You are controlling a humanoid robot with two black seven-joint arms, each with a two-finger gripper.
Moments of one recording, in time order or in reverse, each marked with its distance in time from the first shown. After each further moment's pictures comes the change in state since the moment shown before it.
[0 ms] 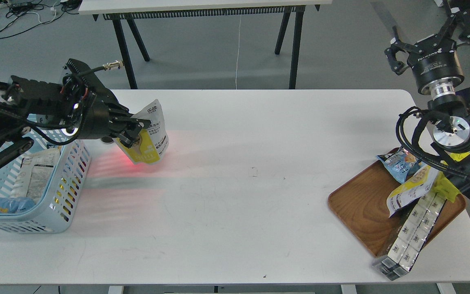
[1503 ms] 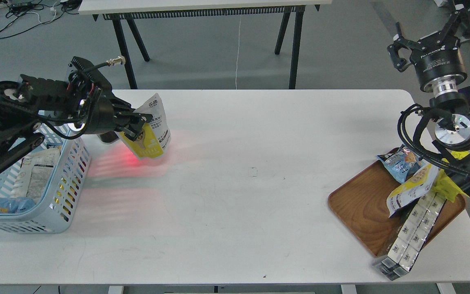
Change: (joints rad) left arm -0.009 -0.081 0.000 0.131 0.000 0.036 0.003; right arm 0.003 -0.003 0.015 0.000 0.000 0.000 0.000
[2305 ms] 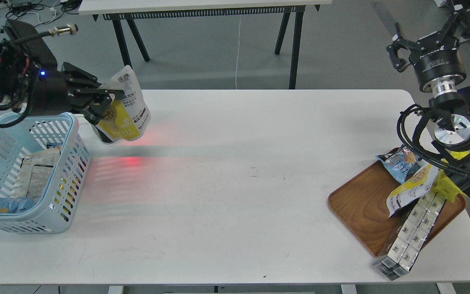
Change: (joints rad) left arm -0.002 0.349 -0.158 -0.343 0.000 -0.049 -0.043; right arm 0.000 0.003 0.000 -0.001 0.000 0.000 0.000
